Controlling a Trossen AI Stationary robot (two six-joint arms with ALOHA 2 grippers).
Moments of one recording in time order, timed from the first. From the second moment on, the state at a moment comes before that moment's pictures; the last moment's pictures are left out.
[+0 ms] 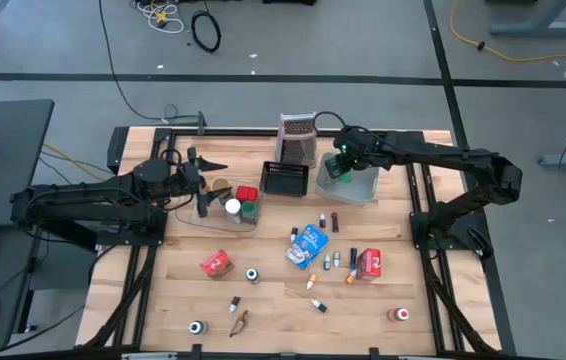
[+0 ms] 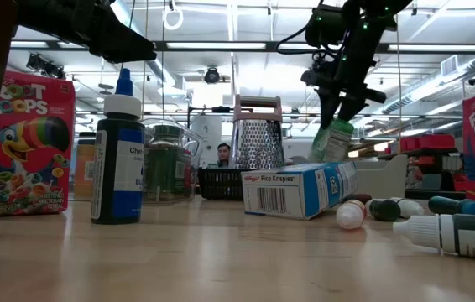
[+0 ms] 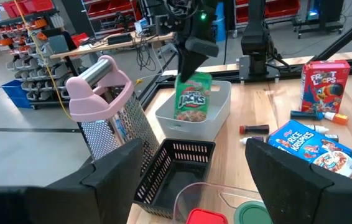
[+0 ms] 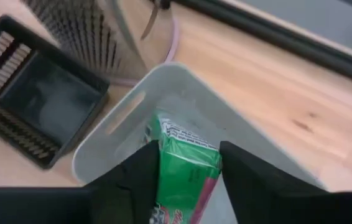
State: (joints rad) left arm 0.18 0.63 0.46 0.02 -0.14 0.18; right arm -0.41 1.44 1.14 -0.82 0.28 0.63
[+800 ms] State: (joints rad) left arm 0.18 0.63 0.46 0.02 -0.14 0.32; right arm -0.37 1.44 1.18 -0.46 -0.04 0.19
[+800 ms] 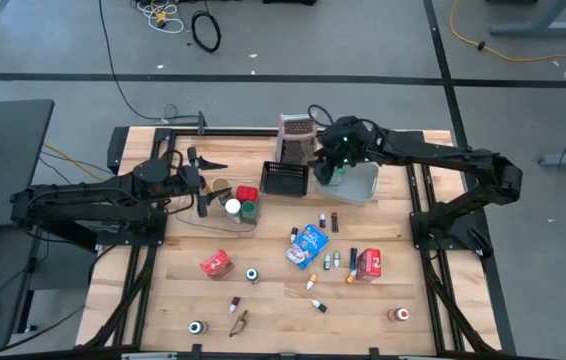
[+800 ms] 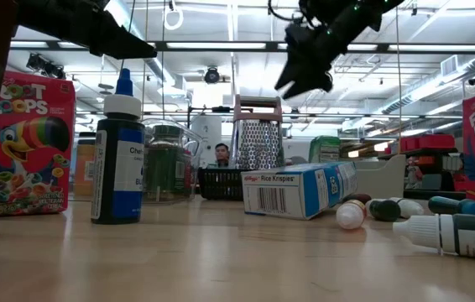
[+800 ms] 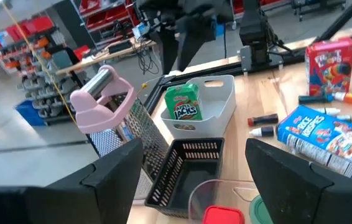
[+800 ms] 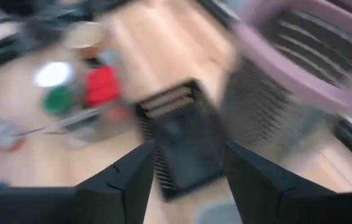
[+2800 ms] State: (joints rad) left arm 0.18 0.63 0.46 0.02 -0.14 0.28; right arm 0.06 1.44 0.98 -0.09 0.02 -0.11
